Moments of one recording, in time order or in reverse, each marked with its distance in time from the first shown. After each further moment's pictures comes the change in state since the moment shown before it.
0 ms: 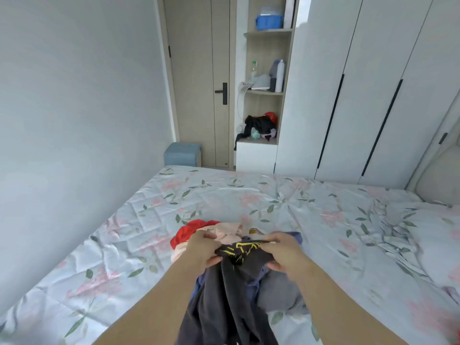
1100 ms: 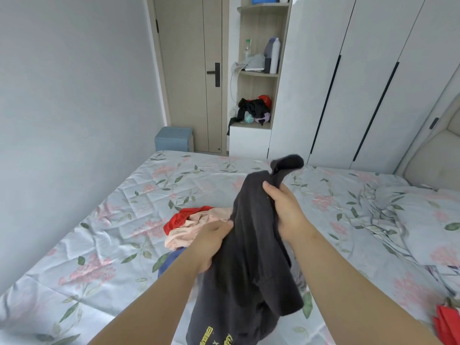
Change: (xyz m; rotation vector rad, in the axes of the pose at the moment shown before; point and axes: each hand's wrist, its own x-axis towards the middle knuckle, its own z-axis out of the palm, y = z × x) left_hand -0.001 -0.022 0.012 -0.059 -0.327 0.115; right_hand -0.010 -0.052 -0.004 0.525 -0.154 -0.233
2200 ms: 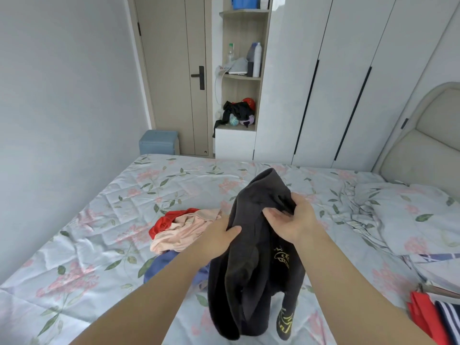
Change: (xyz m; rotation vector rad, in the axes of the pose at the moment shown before) left_hand -0.009 0.020 0.040 0.713 -0.157 0.292; right_hand -0.014 -0.014 -0.046 0.626 0.304 0.222
